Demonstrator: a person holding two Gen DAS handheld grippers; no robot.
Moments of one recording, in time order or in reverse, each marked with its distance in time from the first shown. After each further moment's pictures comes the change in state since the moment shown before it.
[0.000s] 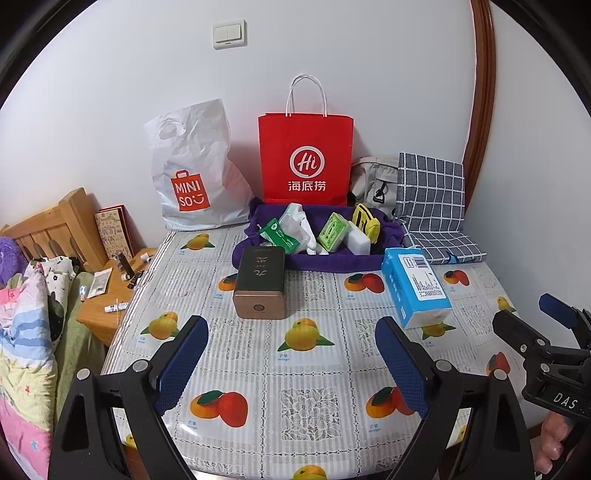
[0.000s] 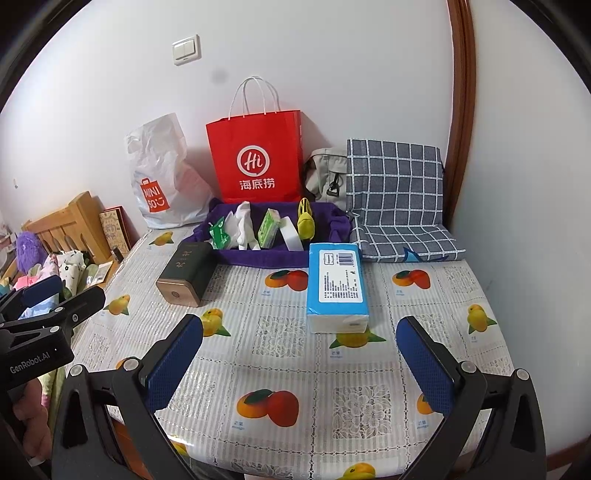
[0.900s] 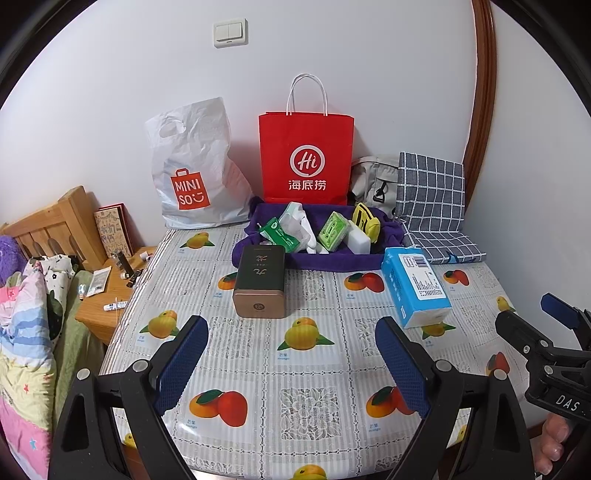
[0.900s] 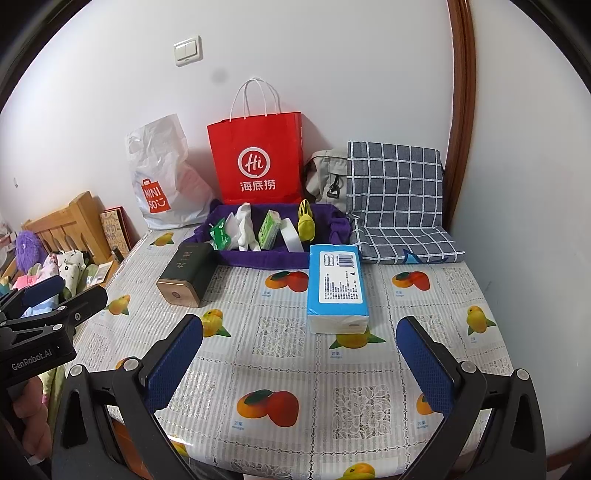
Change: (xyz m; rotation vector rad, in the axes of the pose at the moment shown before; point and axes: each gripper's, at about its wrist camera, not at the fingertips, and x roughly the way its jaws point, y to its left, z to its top) left arm 0.001 0.001 -0.002 -0.002 0.002 -0.002; right arm -0.001 0.000 0.001 -0.002 -0.006 0.000
